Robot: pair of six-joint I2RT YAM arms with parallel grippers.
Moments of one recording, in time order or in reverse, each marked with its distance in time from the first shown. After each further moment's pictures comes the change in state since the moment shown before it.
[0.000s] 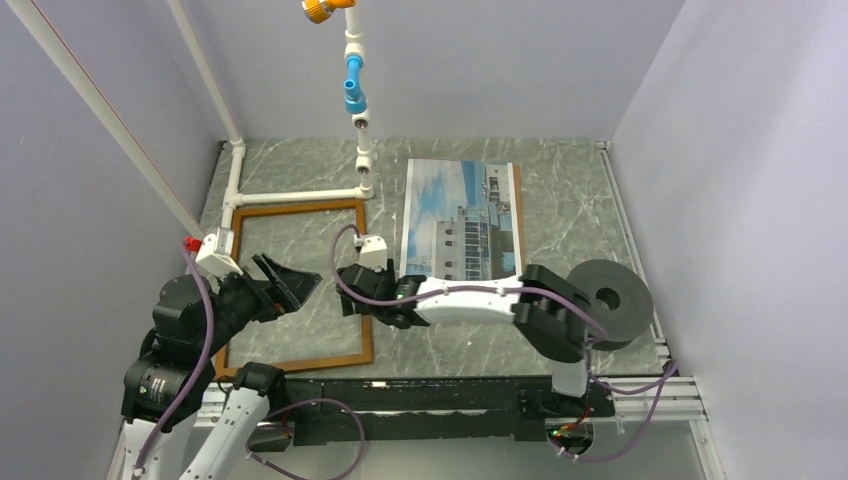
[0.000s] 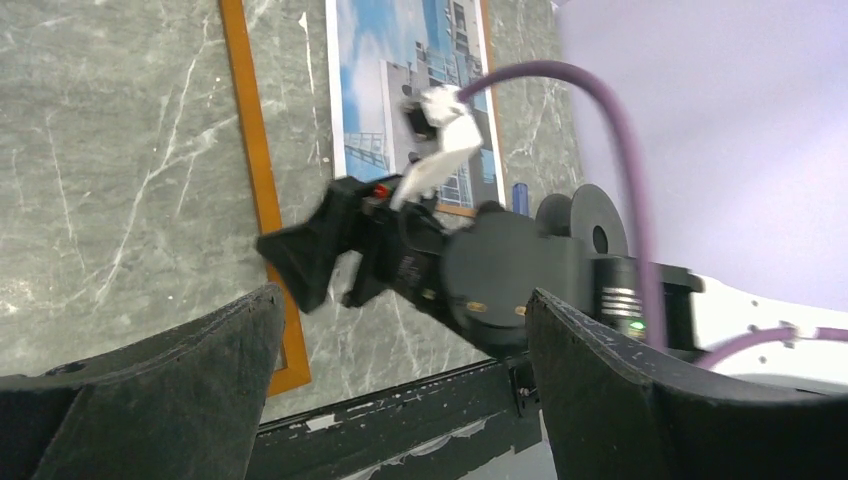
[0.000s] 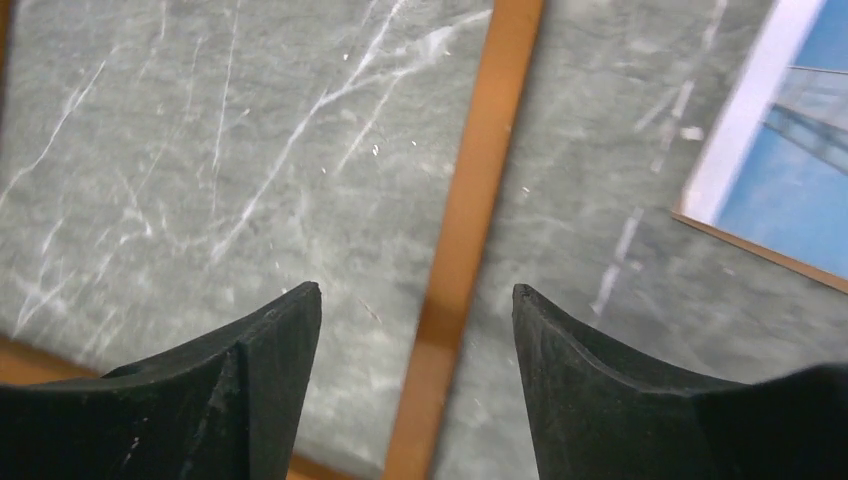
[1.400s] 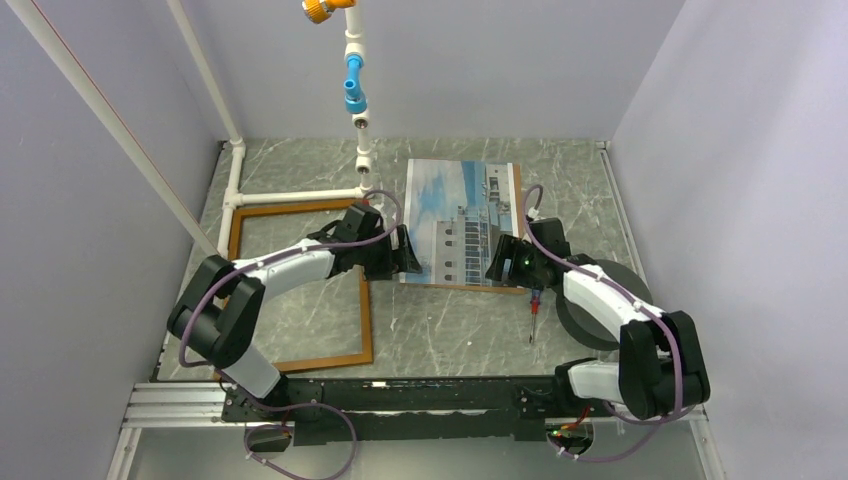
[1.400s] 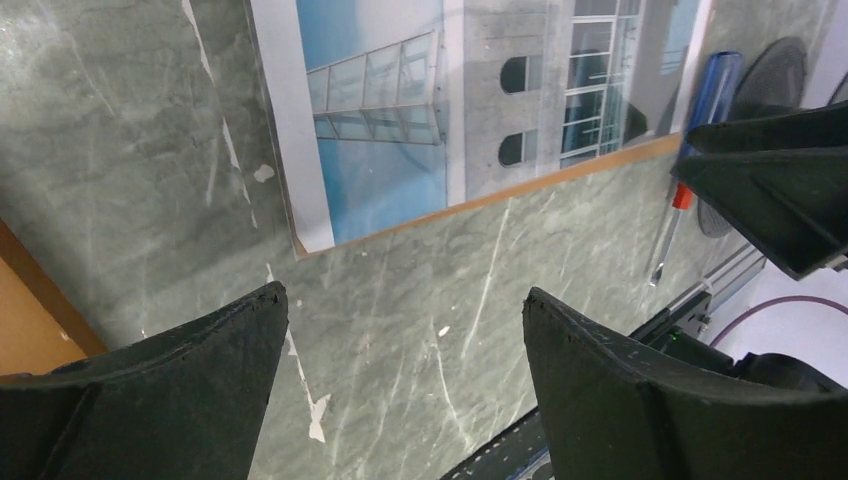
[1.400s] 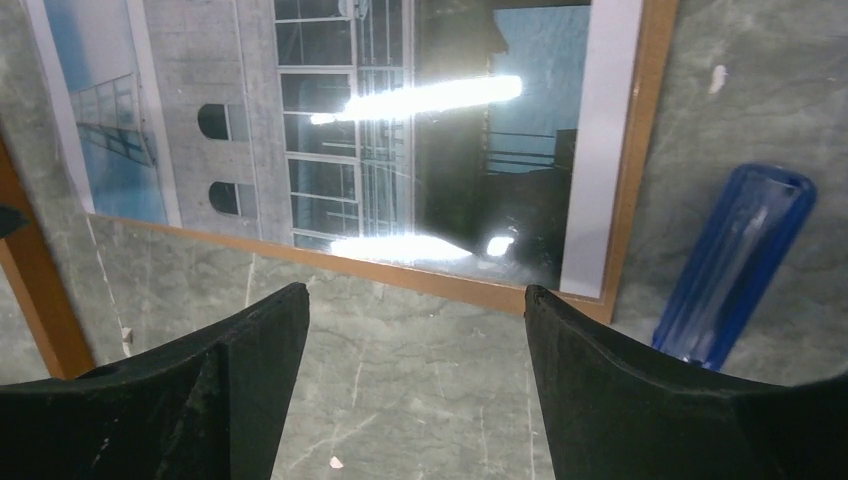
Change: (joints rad) left arm -0.354 1.170 -0.082 0.741 0.052 -0.024; right arm -0.995 -0.686 -0.718 -0.048 -0.651 -0.373
